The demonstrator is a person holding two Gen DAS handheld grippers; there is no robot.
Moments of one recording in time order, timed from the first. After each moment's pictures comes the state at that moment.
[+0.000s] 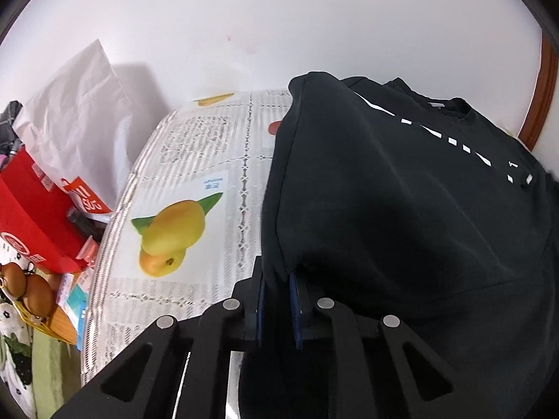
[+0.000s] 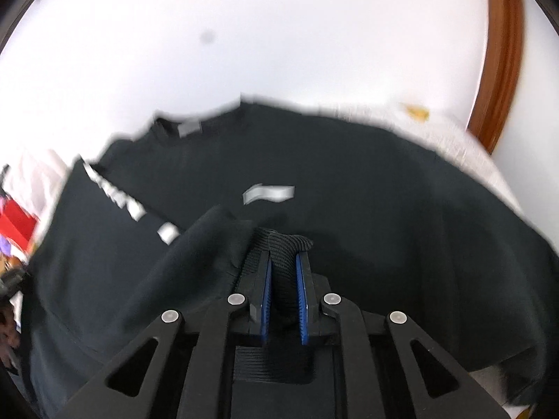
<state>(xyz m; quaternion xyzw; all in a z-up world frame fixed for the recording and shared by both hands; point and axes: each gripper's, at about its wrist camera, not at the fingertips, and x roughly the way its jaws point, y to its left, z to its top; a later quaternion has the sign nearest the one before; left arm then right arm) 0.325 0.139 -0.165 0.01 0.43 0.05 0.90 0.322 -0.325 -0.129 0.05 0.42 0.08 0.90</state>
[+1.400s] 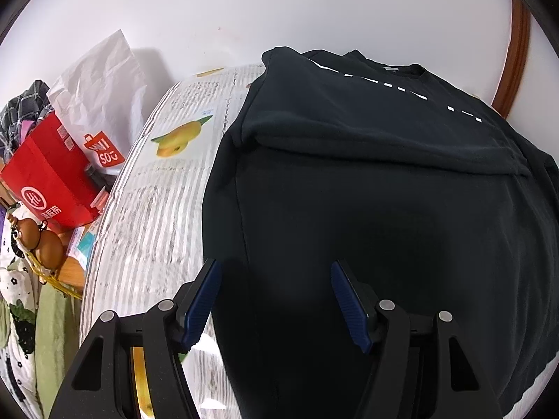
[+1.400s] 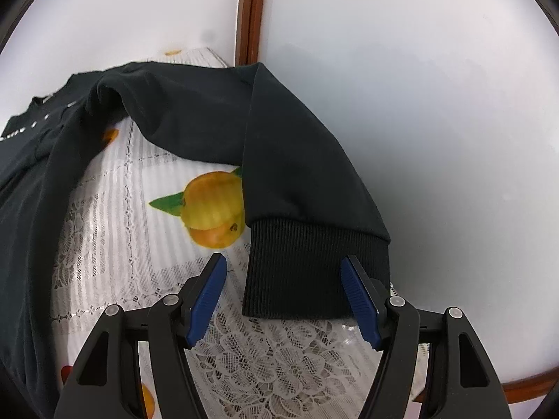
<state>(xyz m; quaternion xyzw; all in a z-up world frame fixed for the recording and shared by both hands) 0.208 0.098 -0.153 0.01 0.46 0.04 0.89 0.096 -0.523 -0.176 0.03 0.45 -0.19 0.87</state>
